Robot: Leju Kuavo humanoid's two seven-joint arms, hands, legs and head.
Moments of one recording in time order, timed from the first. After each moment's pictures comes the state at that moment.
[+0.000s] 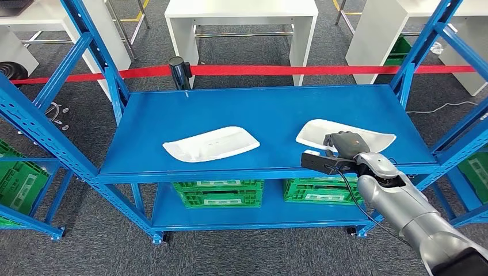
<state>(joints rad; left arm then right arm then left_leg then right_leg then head) -0.12 0.02 -1.04 -0.13 0.99 -0.13 0.02 -0.69 -0.38 0.88 -0.86 0.69 0.02 -0.03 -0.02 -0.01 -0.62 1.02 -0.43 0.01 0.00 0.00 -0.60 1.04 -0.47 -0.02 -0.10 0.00</state>
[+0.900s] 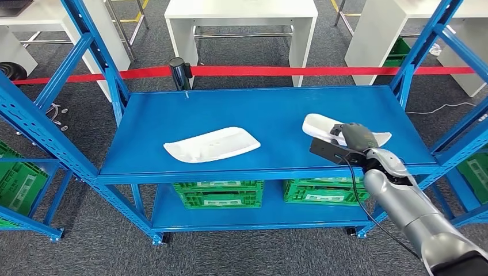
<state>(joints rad) -0.11 0.02 -1.02 -0.13 1.05 -0.13 0.01 -0.65 -0.37 0.72 -0.90 0.60 -0.08 -0.11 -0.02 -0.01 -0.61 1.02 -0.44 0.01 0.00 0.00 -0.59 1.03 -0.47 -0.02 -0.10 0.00</state>
